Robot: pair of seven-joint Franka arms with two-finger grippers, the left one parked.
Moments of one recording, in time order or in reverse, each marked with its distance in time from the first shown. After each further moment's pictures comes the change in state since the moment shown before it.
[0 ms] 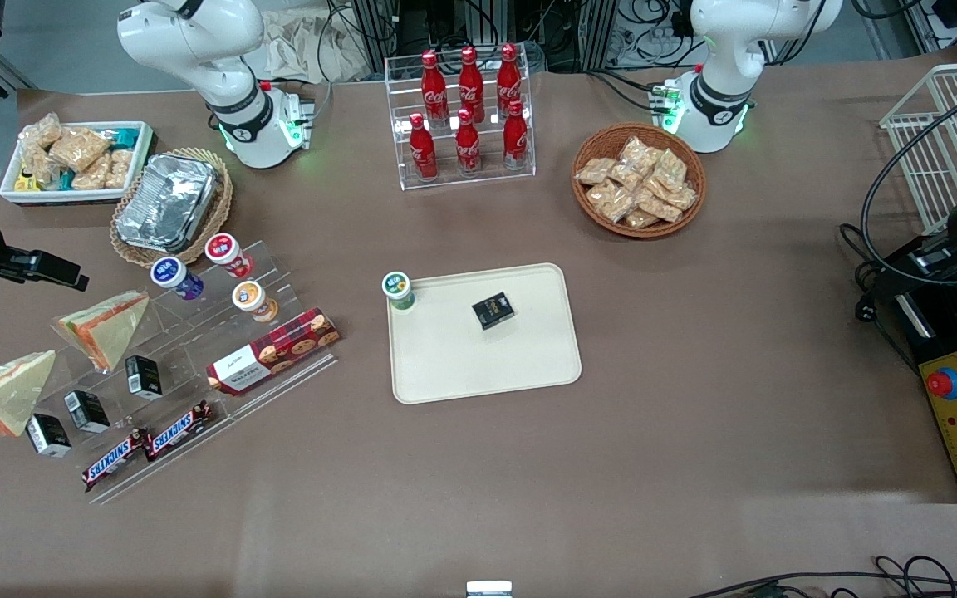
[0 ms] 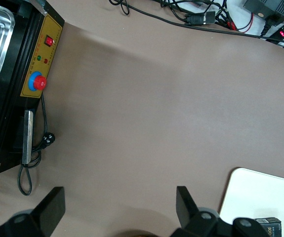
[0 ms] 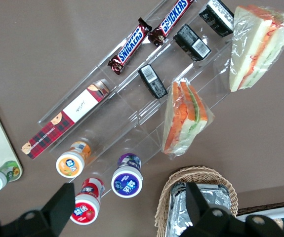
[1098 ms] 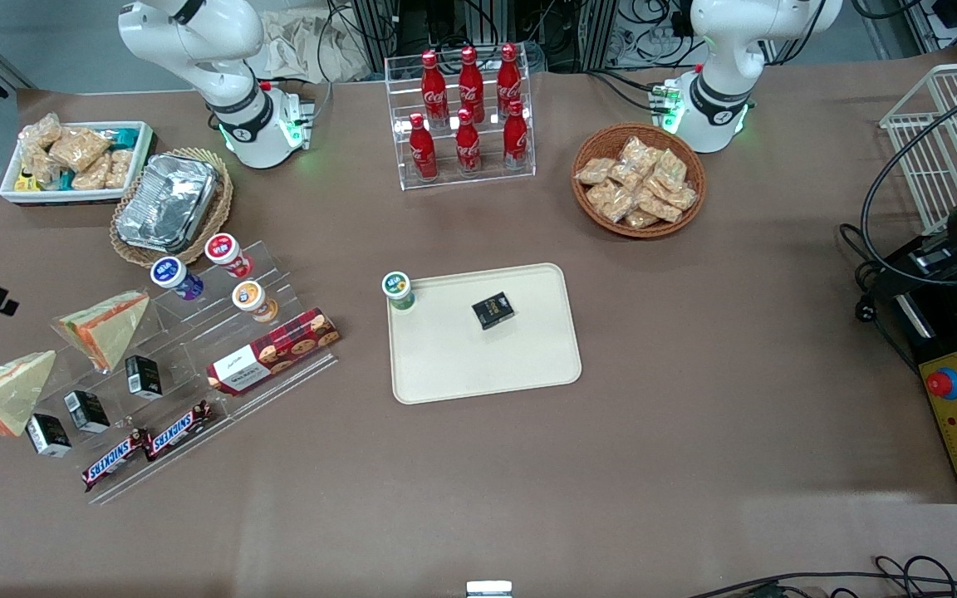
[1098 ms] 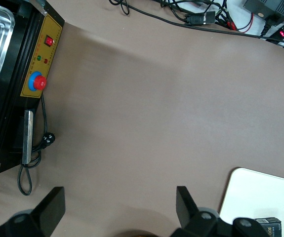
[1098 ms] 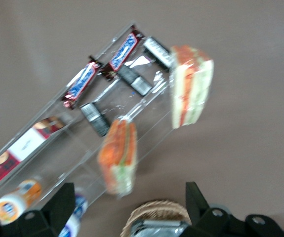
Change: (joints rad) arm -0.192 0.088 -0.015 0.007 -0.001 0.187 -0.190
